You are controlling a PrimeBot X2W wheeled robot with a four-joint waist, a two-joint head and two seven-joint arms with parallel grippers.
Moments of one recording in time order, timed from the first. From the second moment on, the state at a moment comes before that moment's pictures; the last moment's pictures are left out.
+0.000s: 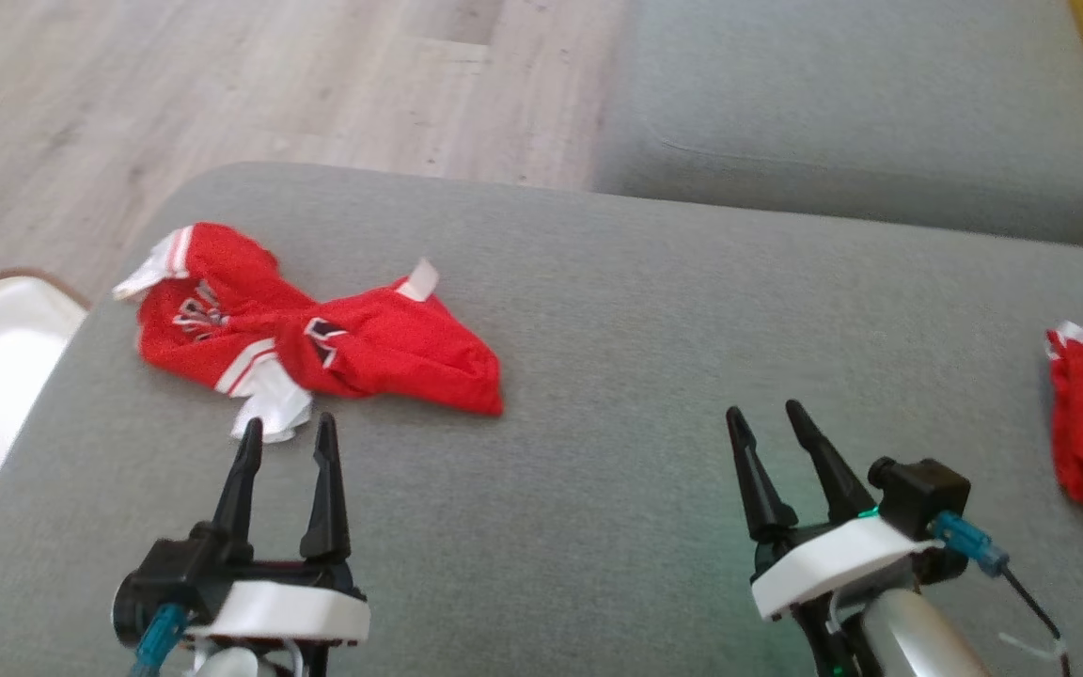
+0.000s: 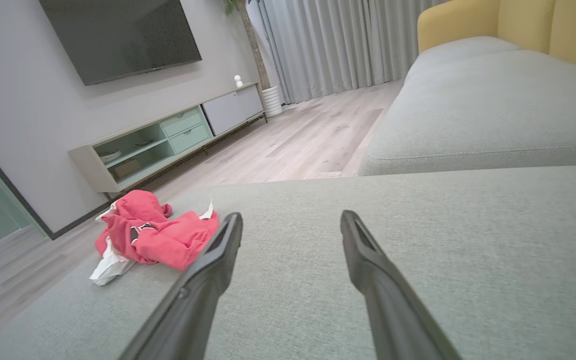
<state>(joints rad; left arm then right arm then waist) -0.04 0.05 -0.14 0.25 -0.28 -0.06 -0.26 -0.14 -0.06 0.30 0.47 0.38 0.13 -0.25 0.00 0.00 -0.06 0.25</state>
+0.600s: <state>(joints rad) -0.04 0.06 -0.09 0.25 -0.24 -0.08 -0.26 -0.13 -0.06 0.31 0.46 0.40 0.13 -0.25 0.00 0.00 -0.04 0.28</state>
